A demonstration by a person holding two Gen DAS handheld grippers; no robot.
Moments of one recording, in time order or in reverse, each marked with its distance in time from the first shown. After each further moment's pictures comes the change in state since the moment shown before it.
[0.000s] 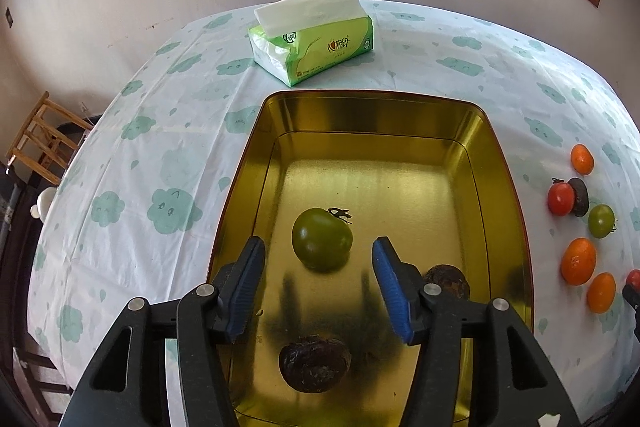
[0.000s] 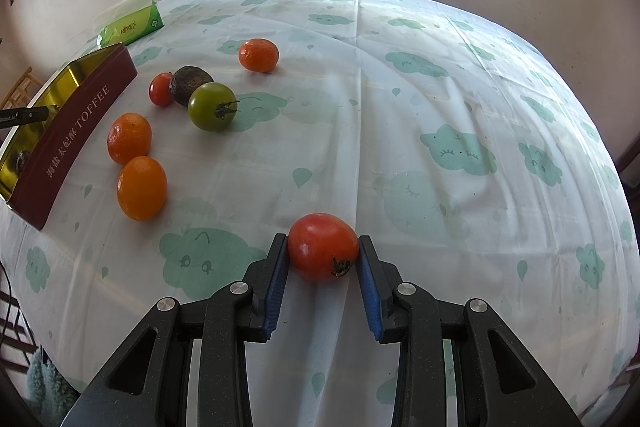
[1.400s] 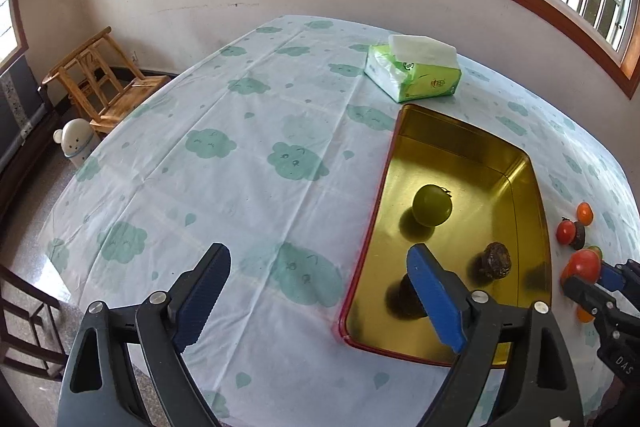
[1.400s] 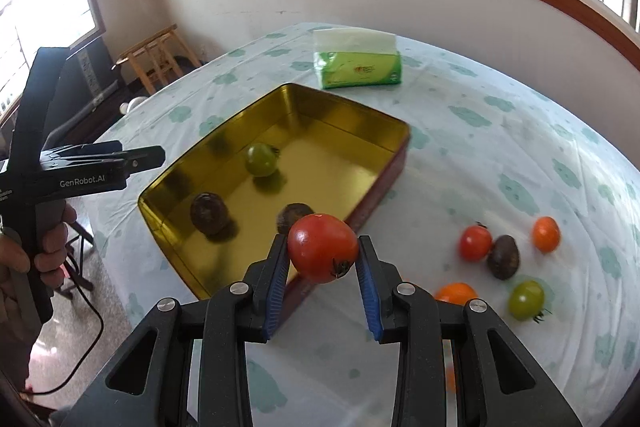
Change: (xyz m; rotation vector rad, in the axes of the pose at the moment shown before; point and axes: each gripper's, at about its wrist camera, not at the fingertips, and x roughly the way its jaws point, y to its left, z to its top) left arm -0.057 0.099 -0.059 -0.290 -0.082 0.039; right arm -0.059 0.205 0.063 -0.399 -0.098 0.414
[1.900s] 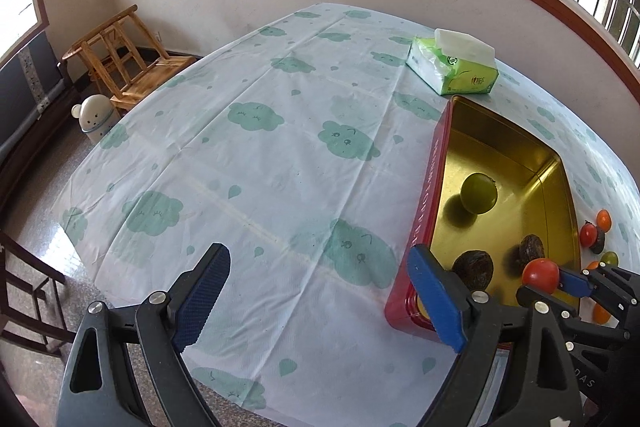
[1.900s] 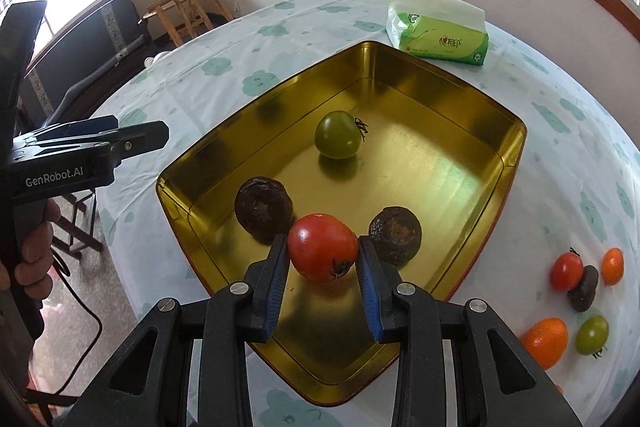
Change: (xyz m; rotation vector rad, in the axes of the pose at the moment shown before) left arm 0.004 0.033 -0.016 -0.069 0.030 0.053; right arm 0.072 0.049 0.021 -0.074 0.135 0.064
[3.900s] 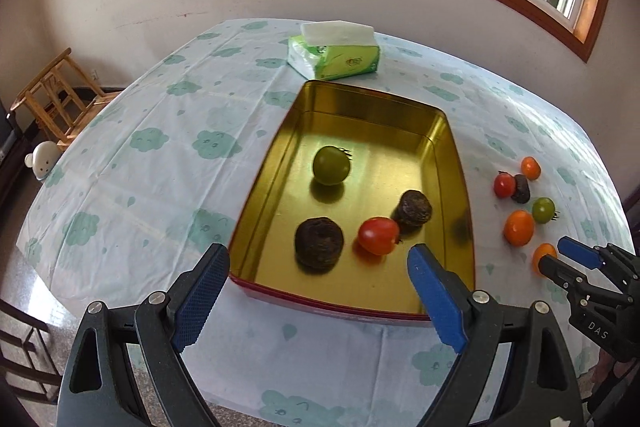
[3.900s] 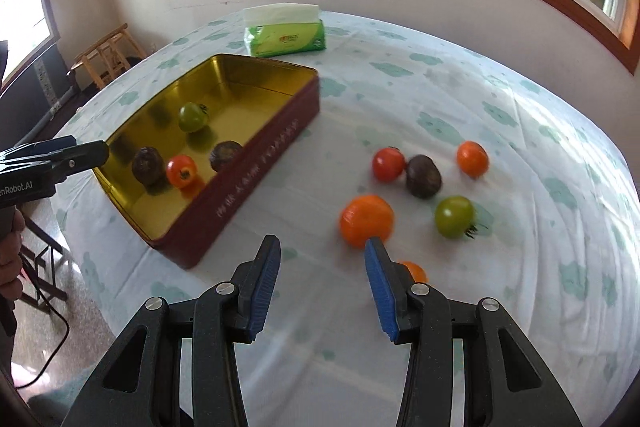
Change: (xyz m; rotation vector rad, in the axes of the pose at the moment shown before) left arm -0.039 -0.103 -0.026 0.201 -0.026 -0.180; right arm -0.090 -0.094 -0.098 0.241 -0.109 -0.236
